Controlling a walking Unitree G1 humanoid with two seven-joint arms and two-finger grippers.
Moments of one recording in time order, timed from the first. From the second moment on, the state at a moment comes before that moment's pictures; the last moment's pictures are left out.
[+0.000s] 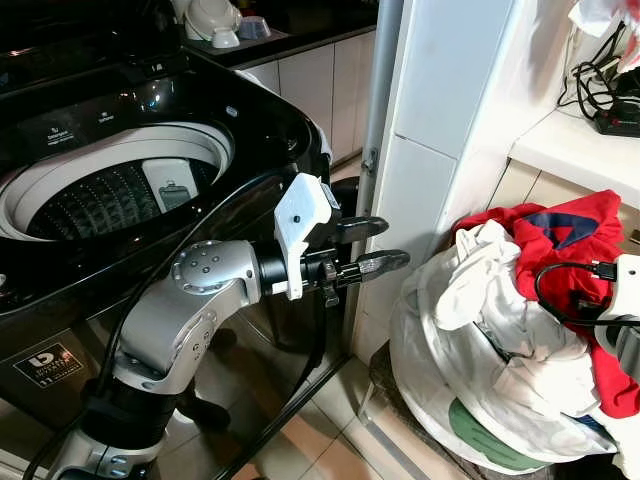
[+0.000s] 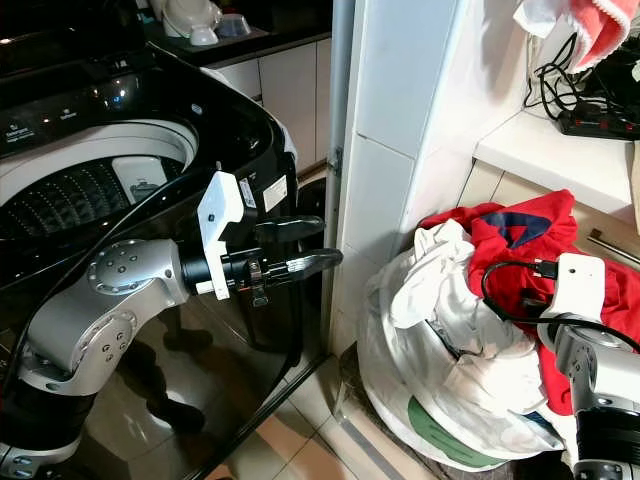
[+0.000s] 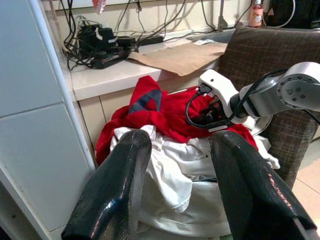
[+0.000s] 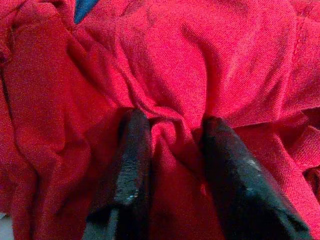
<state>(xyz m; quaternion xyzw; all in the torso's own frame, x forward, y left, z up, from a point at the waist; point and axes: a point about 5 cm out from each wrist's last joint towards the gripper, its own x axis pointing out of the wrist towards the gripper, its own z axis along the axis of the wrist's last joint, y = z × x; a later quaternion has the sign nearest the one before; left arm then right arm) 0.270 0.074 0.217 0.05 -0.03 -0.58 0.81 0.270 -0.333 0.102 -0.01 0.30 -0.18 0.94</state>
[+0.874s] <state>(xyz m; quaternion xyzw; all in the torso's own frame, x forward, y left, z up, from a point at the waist) 0.289 0.074 0.244 0.03 -0.10 -0.51 0.85 0.298 -0.272 0.265 -0.04 0.06 0.03 1.00</state>
